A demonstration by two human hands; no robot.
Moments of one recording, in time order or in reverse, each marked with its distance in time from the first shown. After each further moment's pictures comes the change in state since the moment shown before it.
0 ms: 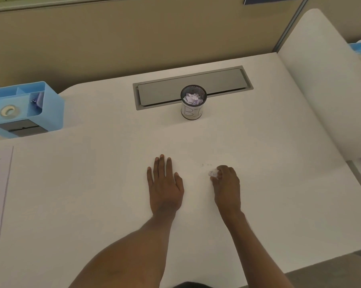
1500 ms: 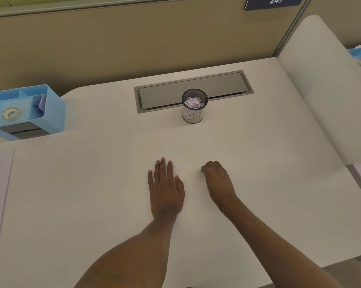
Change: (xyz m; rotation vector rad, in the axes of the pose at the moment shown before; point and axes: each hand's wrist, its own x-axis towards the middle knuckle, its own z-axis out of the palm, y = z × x) left_hand 0.000 -0.001 0.002 -0.017 0.006 -0.001; right_hand 0.032 -0.020 0.012 -0.454 -0.177 -0.415
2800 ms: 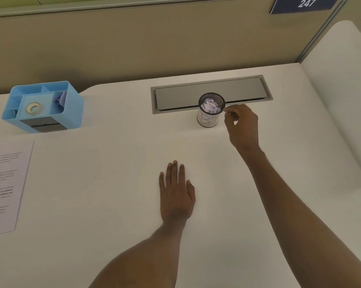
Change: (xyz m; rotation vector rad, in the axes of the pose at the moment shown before) left_hand 0.001 0.001 -0.003 0.020 -0.023 0.005; right_hand 0.142 0.012 -0.087 0.519 0.478 -0.042
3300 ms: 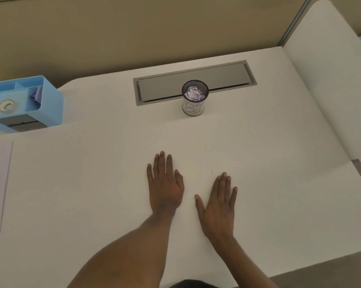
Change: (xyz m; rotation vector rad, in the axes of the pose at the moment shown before) left_hand 0.000 0.001 0.000 0.012 -0.002 -0.014; right_hand -0.274 -0.006 0.008 -0.661 -0.417 0.379
